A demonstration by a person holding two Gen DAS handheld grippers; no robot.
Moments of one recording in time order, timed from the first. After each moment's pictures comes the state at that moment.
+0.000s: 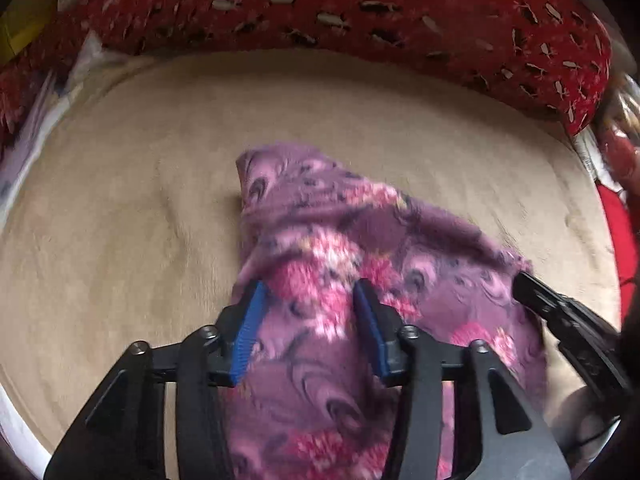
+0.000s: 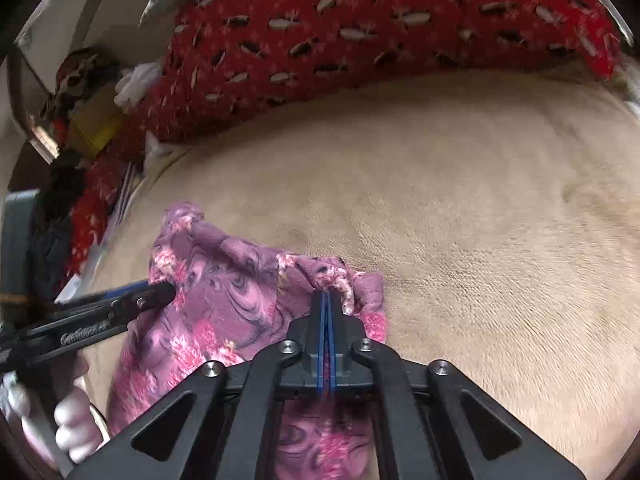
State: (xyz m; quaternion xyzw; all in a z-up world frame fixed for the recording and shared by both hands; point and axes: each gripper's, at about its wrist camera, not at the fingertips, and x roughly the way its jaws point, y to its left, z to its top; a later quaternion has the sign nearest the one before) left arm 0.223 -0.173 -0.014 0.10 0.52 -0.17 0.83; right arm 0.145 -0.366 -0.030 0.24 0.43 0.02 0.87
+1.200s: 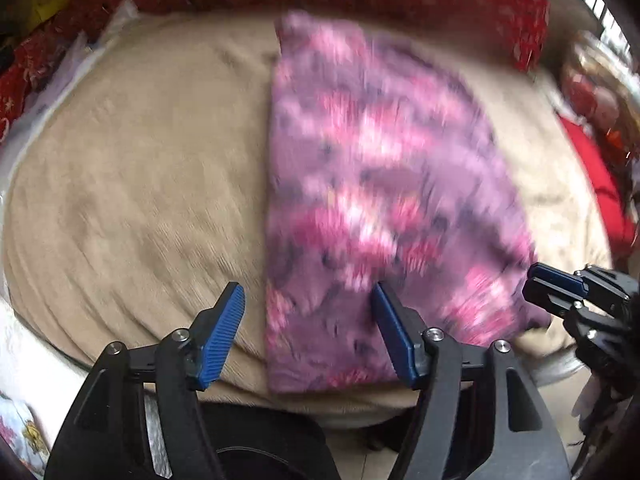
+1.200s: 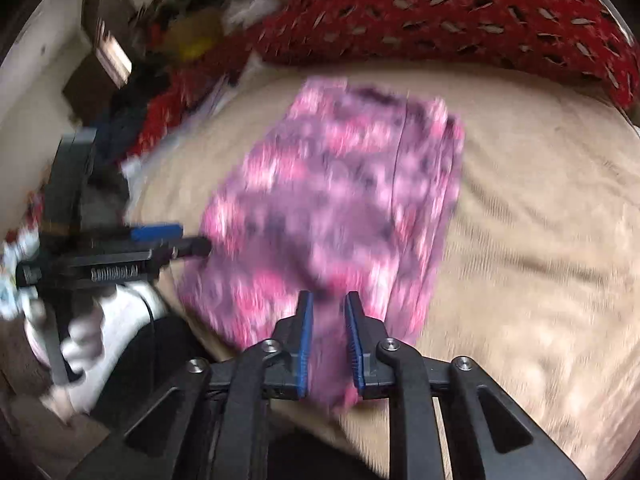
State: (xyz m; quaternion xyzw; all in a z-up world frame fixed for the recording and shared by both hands) left arm 0.059 -0.091 -0.028 0.11 0.56 -0.19 0.80; right arm -0.041 -0.287 -0.017 0.11 0.47 0.12 0.87
